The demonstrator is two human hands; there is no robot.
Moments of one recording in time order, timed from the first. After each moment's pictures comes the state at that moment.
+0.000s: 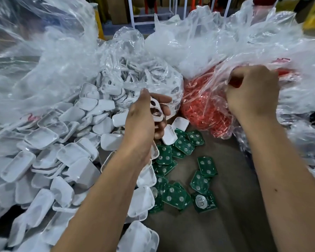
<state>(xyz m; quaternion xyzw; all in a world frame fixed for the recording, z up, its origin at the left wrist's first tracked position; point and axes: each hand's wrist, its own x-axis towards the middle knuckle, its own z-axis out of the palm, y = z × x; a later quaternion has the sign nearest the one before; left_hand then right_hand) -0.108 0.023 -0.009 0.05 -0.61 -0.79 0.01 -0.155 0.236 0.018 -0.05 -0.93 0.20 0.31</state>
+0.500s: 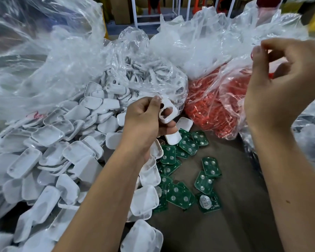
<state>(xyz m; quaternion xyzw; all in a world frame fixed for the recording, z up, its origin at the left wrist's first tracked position) -0.110 0.017 -0.008 0.08 -0.62 -0.78 0.02 -0.137 0.226 0.028 -0.02 -0.75 0.33 0.57</state>
